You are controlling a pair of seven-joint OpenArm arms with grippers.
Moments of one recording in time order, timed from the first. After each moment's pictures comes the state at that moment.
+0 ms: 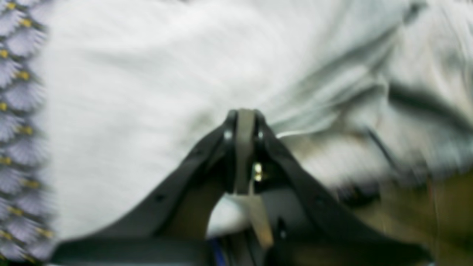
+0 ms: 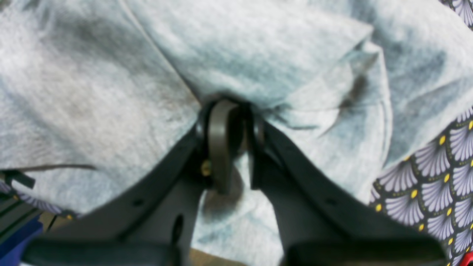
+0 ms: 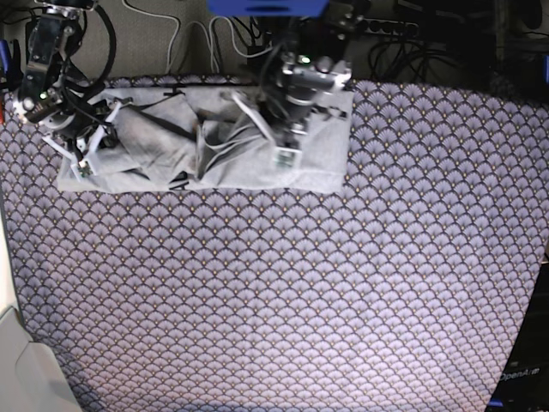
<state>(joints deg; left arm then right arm) 19.1 6.9 27.6 106.8 3.3 7.7 56.1 -15.2 12.0 23.6 95.3 9.2 39.7 -52.6</state>
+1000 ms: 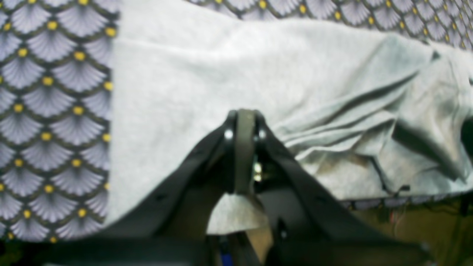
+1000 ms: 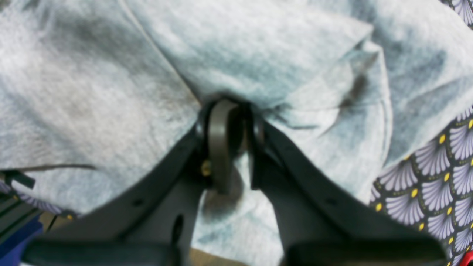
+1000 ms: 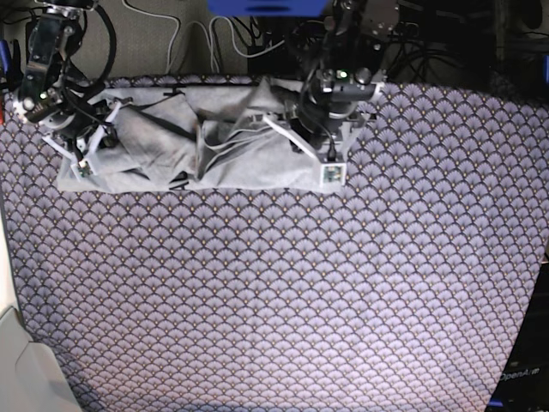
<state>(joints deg) 17.3 2.4 19.3 111.4 -5.1 16.9 56.4 -15.2 11.9 23.6 95.3 9.2 39.7 -52.6</state>
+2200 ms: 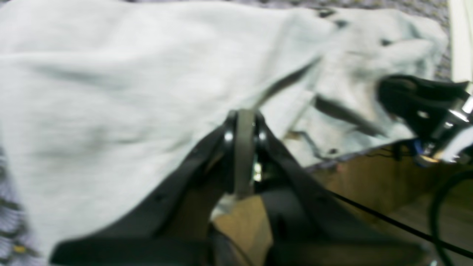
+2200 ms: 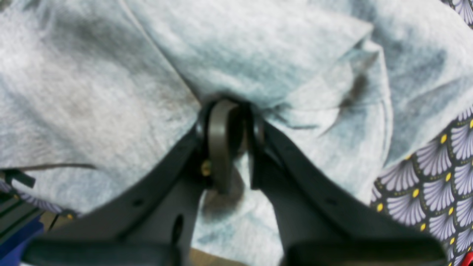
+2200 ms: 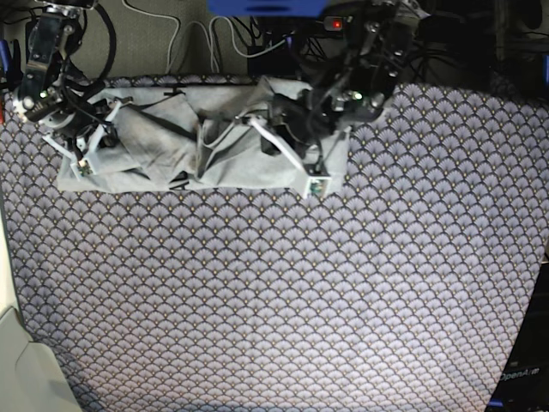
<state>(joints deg) 10.4 -6.0 23.5 111.2 -25.1 17.2 58.6 -15.5 11.9 23.7 95.3 9.2 39.7 -52.2</state>
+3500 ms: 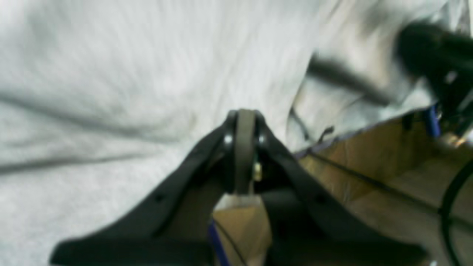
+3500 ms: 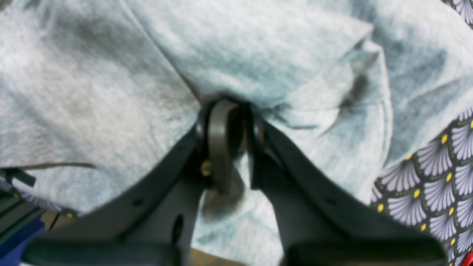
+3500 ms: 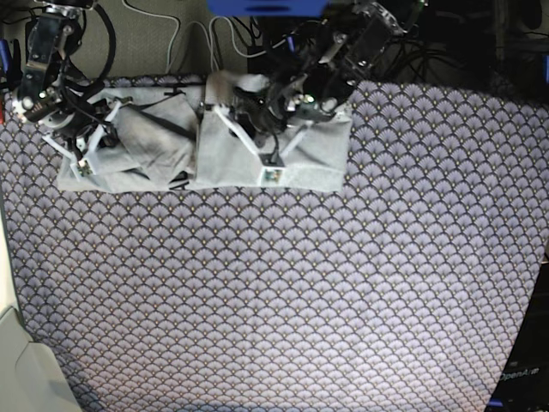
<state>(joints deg) 5.3 -3.9 36.4 103.5 -25.5 24.5 57.8 -15.5 12.1 23.8 95.2 9.6 39.7 -52.4</state>
